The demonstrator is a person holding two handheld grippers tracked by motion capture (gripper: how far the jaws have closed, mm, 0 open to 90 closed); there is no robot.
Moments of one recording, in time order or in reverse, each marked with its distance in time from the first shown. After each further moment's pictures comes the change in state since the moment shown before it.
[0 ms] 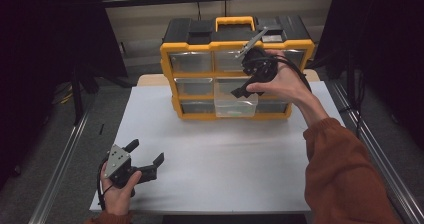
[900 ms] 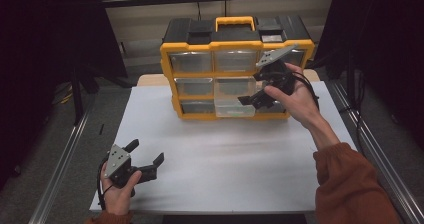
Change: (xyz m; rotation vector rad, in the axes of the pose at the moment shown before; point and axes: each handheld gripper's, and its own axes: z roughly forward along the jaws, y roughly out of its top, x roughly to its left) left arm 0.000 0.000 0.000 0.001 0.002 0.000; right arm 0.017 -0.047 -0.018 -0.240 -0.013 0.103
